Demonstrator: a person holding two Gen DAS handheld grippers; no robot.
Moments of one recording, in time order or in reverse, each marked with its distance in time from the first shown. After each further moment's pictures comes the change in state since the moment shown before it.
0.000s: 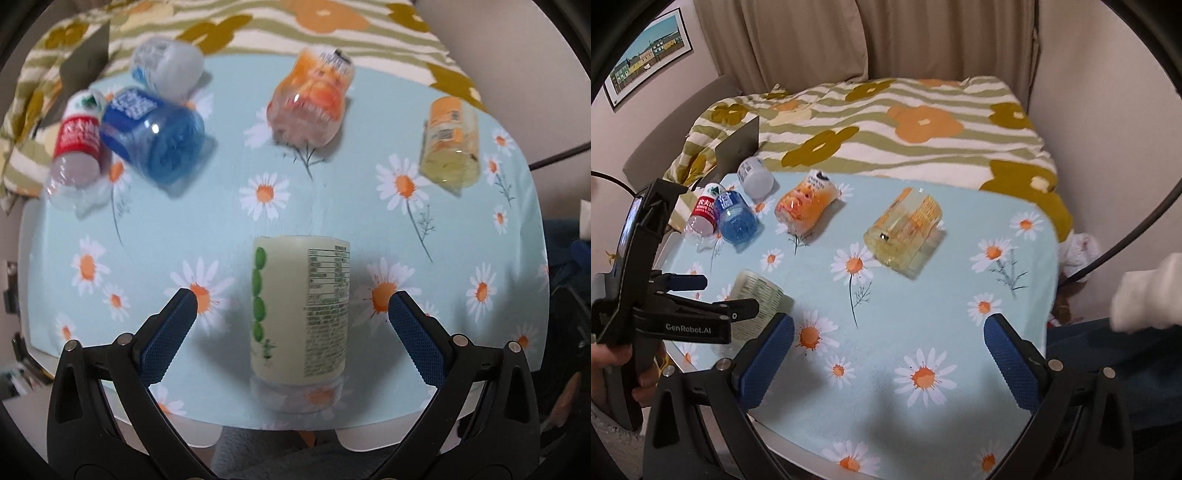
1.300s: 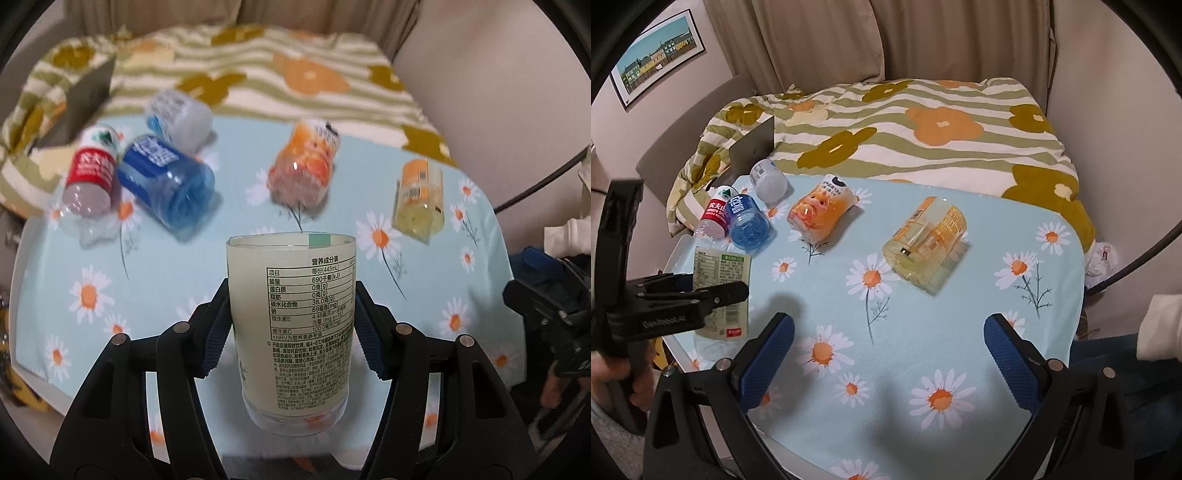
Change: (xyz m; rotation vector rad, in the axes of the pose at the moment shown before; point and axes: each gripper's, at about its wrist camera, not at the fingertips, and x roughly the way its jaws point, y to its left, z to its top) left arm -0.049 0.032 -0.021 0.003 -0.316 -0.108; right arm 0.010 0.007 0.012 -0.020 -0.014 0.064
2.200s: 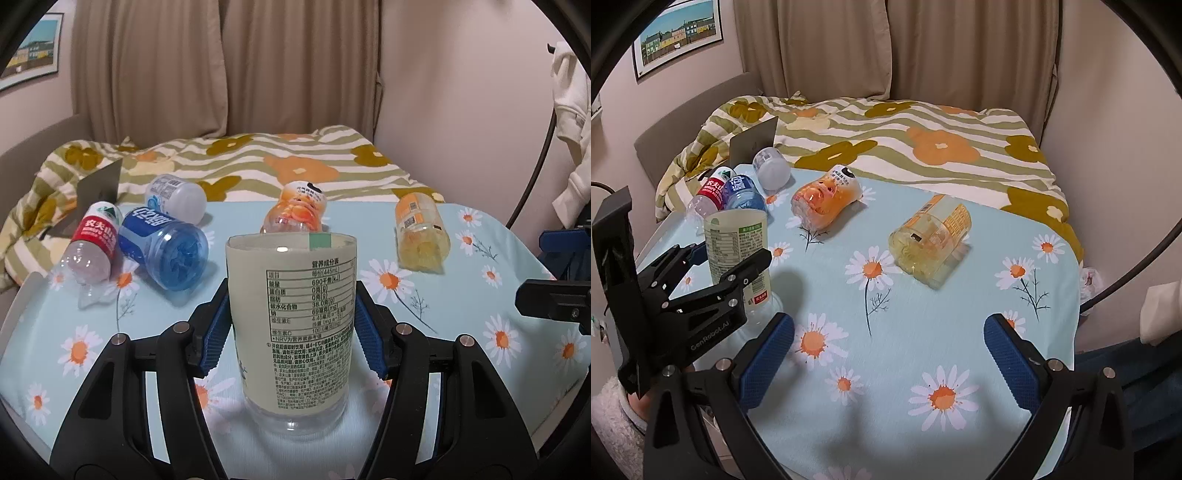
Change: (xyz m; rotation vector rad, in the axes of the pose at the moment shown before) left arm 0.027 -0.022 -0.052 0.169 -0.439 0.060; right arm 0.009 0.025 -0.036 -0.106 -0.104 -0.098
